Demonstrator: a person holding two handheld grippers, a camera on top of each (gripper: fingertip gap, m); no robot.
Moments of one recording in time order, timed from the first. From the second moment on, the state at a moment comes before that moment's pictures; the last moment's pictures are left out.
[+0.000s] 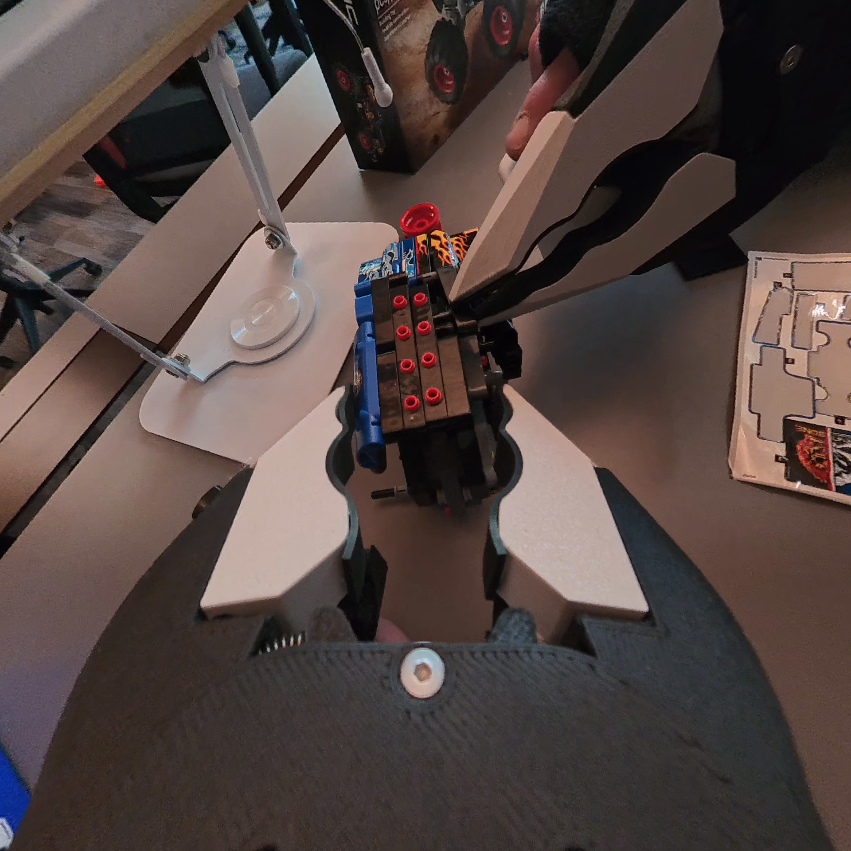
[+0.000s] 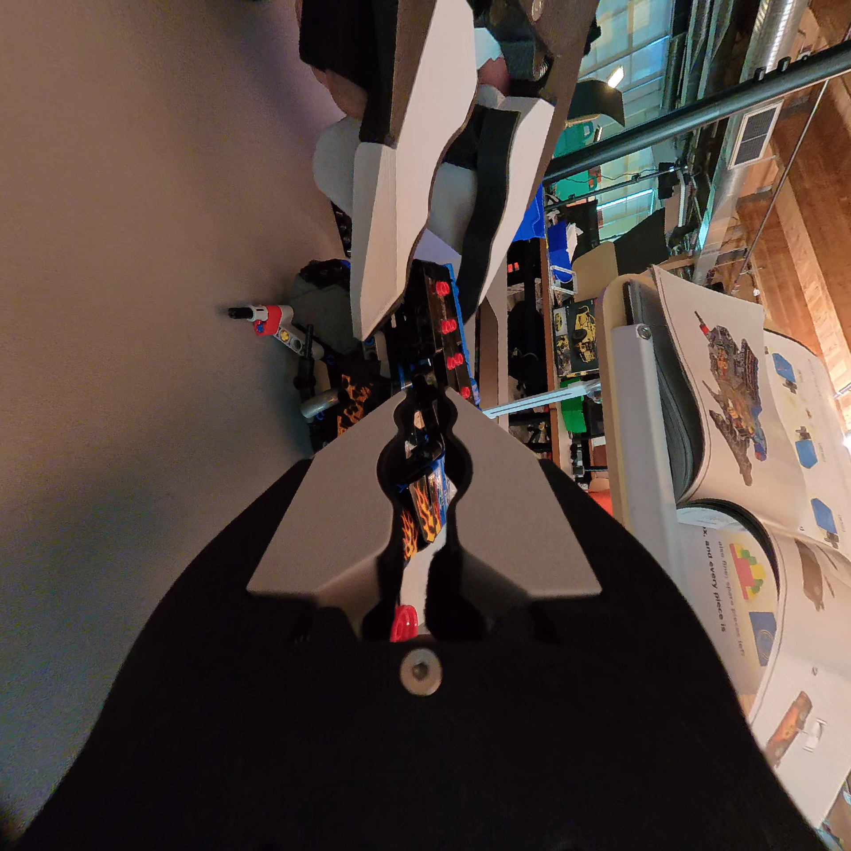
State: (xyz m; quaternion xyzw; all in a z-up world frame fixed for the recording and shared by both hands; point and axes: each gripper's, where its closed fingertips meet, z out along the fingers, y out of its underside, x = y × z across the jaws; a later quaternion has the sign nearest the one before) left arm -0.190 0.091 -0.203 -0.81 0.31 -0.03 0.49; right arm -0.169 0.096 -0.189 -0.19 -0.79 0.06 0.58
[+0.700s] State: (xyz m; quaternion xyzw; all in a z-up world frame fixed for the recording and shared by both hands) left arm -0.189 0.097 -0.201 -0.81 0.31 -0.03 0.50; right arm -0.169 0.097 -0.189 -0.19 -0.79 0.06 0.59
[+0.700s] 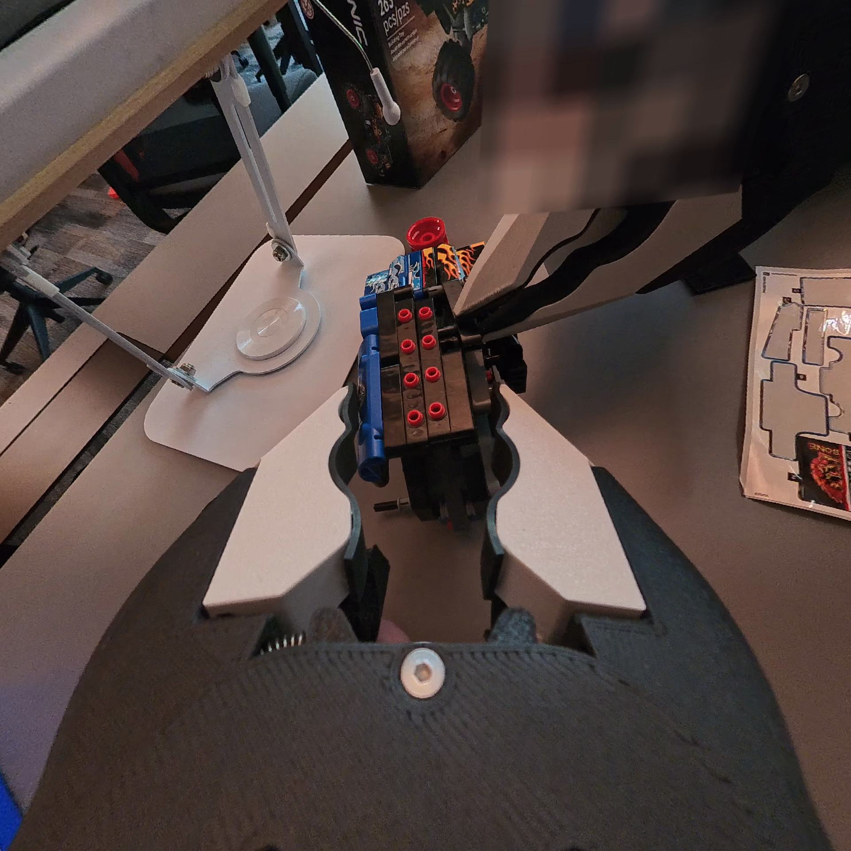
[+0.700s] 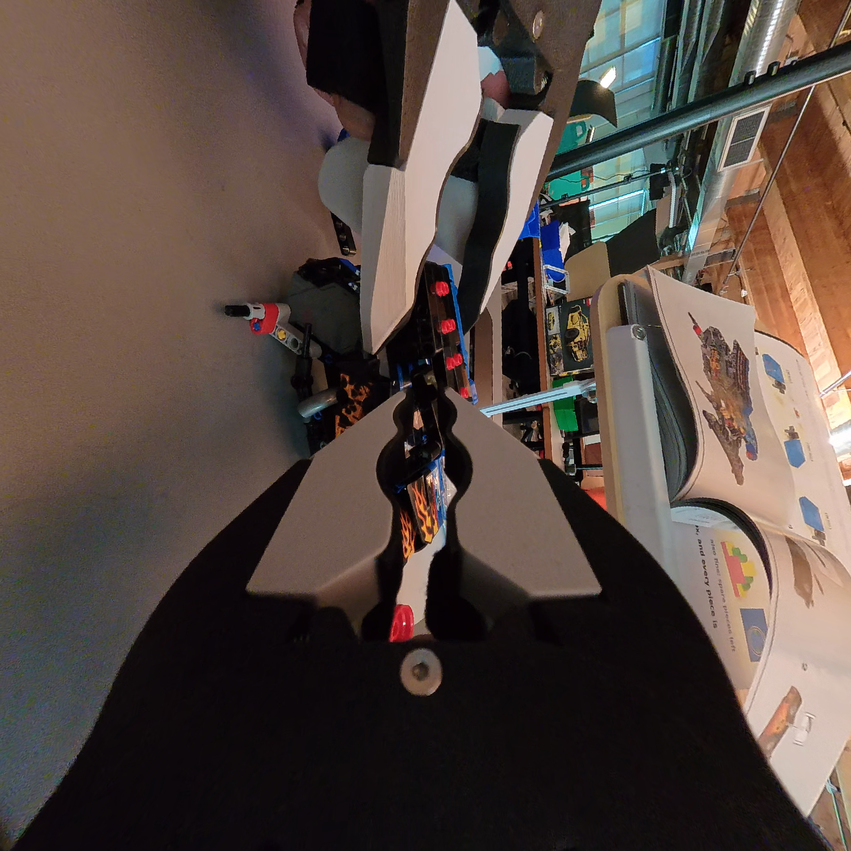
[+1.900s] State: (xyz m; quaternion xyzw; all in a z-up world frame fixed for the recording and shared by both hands) left arm -0.183 0.111 -0.202 -0.80 0.28 -0.07 0.53; right arm -0.170 0.102 -0.189 -0.20 -0.78 0.06 0.59
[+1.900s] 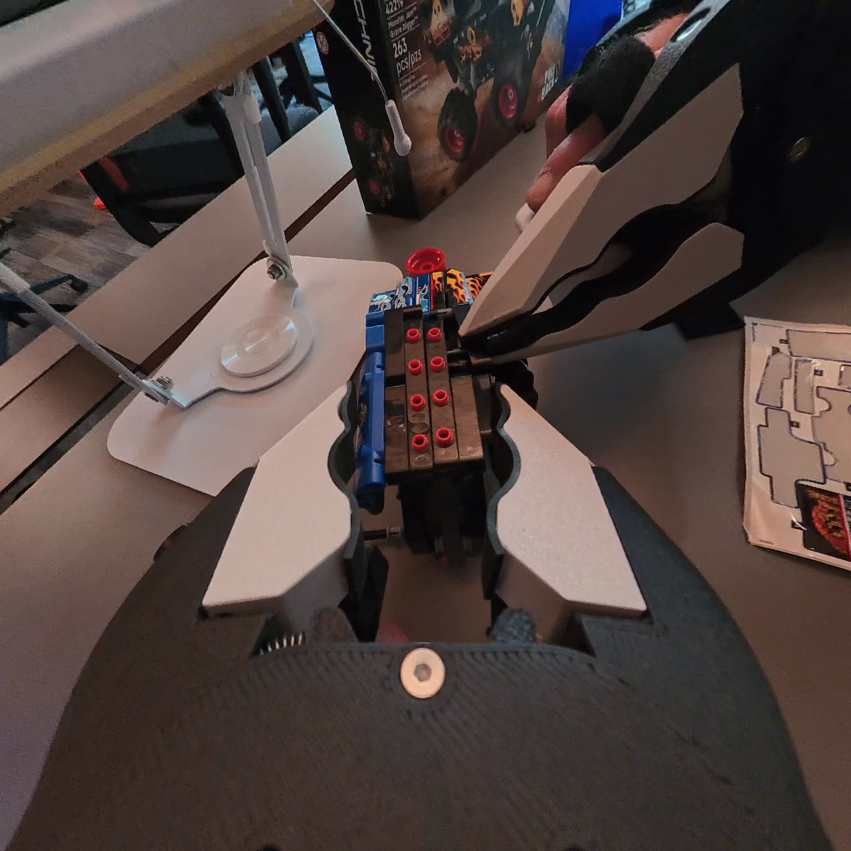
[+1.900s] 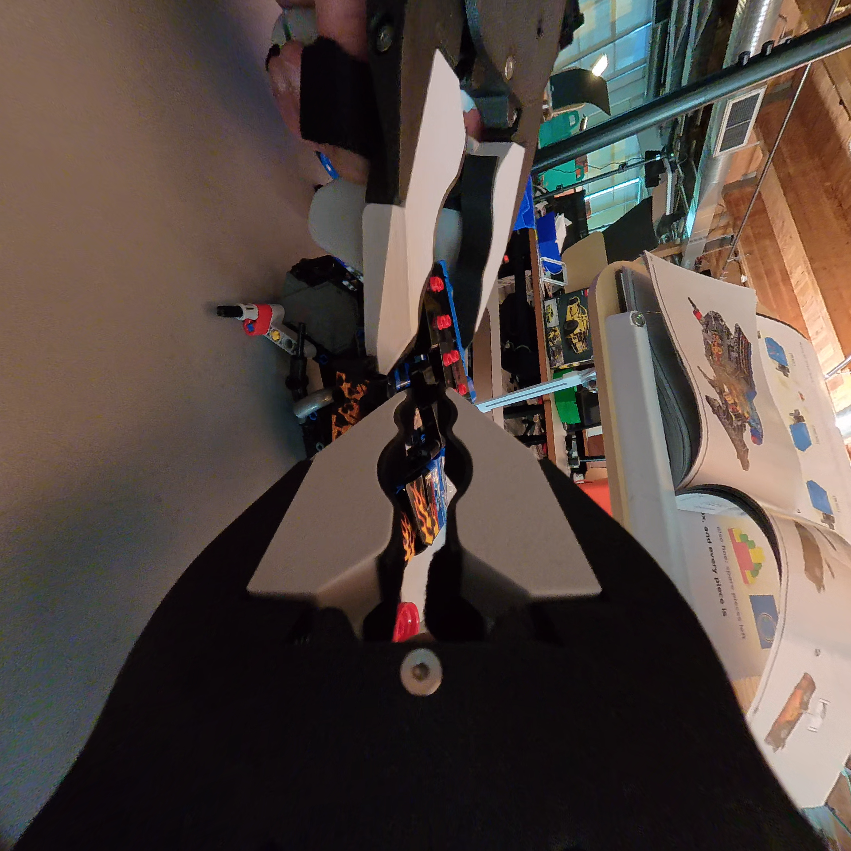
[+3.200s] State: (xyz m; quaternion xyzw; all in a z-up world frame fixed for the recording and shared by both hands) left arm -0.181 0.119 -0.201 -0.80 0.27 -0.02 0.53; right arm -0.173 0.110 -0.189 -0.24 -0.78 0.03 0.57
